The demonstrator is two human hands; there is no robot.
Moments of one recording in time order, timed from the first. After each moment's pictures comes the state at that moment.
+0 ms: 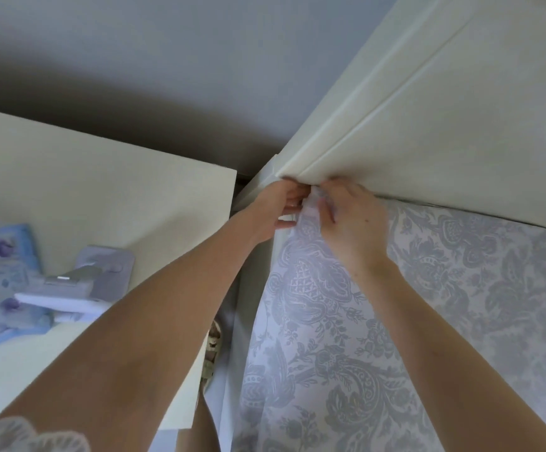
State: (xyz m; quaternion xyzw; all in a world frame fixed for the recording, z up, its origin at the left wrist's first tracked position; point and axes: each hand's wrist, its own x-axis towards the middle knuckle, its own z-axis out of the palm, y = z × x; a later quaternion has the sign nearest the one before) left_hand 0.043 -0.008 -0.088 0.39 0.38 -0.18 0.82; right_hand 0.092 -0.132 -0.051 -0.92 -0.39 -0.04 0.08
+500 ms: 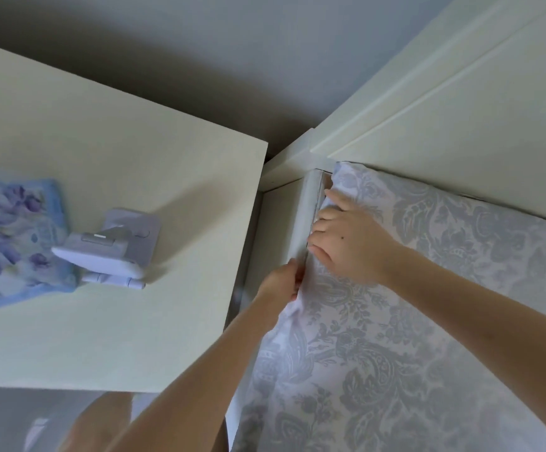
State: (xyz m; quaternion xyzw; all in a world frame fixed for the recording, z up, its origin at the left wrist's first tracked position) left_hand -0.073 -0.098 -0.143 0.31 0.50 -0.27 0.77; right_hand 0.065 -0.135 -0.054 -0.66 -0.71 0.12 -0.21
